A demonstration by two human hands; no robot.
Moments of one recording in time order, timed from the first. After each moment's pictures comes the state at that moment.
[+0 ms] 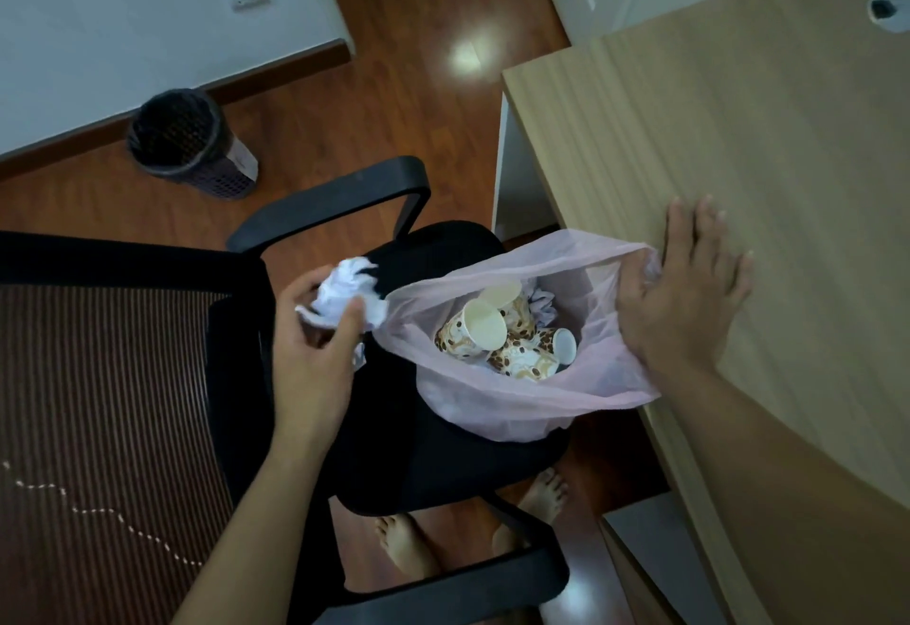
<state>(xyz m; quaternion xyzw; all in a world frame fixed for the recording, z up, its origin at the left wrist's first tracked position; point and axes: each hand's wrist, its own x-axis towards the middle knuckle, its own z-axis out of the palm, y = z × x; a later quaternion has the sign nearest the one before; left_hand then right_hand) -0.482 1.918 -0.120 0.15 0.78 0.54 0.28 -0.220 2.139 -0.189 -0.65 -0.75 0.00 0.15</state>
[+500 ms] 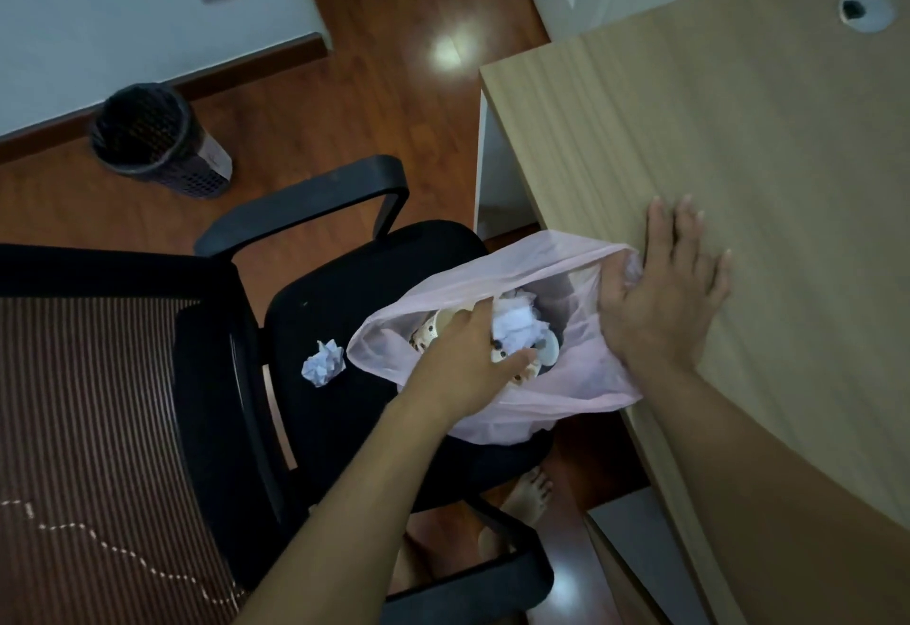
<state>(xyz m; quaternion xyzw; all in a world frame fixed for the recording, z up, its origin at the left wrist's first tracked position) -0.400 2.002 -0.181 0.45 0.77 0.17 0.42 -0.221 2.140 -0.188 -0.65 -0.75 0.01 0.15</state>
